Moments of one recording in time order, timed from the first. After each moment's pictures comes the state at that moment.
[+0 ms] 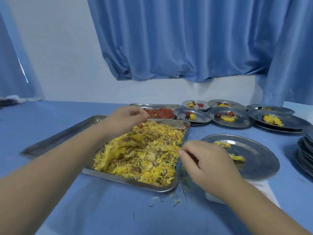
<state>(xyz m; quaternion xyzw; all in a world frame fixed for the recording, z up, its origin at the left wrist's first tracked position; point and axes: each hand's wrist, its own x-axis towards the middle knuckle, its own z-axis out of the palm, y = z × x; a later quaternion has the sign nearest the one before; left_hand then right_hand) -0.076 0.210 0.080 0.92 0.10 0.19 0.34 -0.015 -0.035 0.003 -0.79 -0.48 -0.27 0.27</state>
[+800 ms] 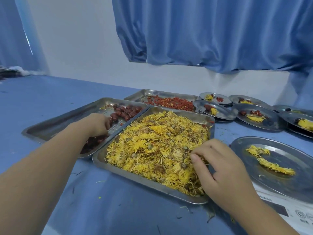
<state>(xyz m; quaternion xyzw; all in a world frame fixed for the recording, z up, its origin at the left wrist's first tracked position) -0.076 0.410 -0.006 0.95 0.30 0.01 0.02 -0.015 0.026 -0.025 -0.76 -0.49 -0.28 0.32</state>
